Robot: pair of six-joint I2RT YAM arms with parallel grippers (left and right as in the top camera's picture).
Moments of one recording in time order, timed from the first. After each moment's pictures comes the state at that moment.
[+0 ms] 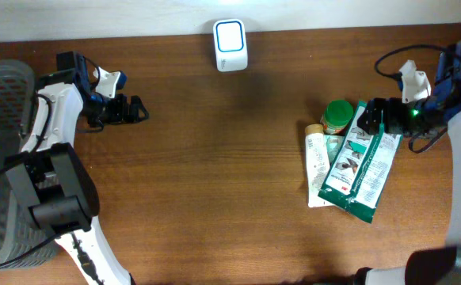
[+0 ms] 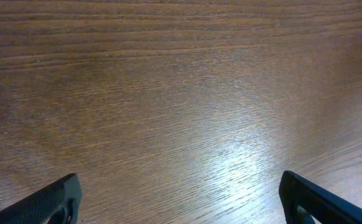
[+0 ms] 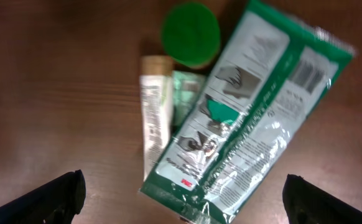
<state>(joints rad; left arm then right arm) 0.20 2.16 1.75 -0.99 0.41 0.25 -0.26 1.57 1.64 -1.35 -0.29 -0.18</state>
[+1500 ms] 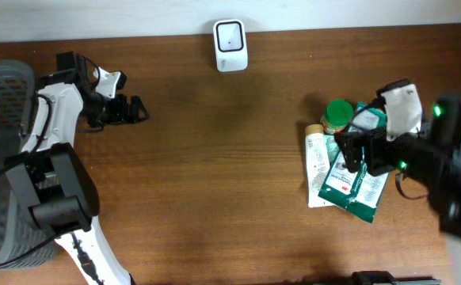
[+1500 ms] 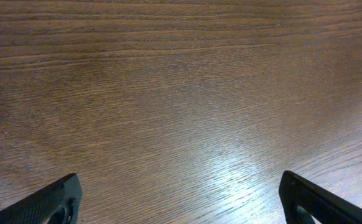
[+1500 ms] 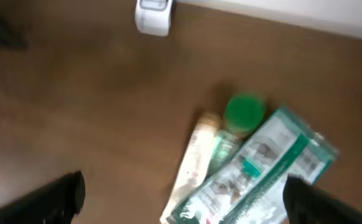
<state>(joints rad) 0.20 2.16 1.75 -0.99 0.41 0.25 -0.02 1.05 1.40 -1.07 -0.28 -0.20</state>
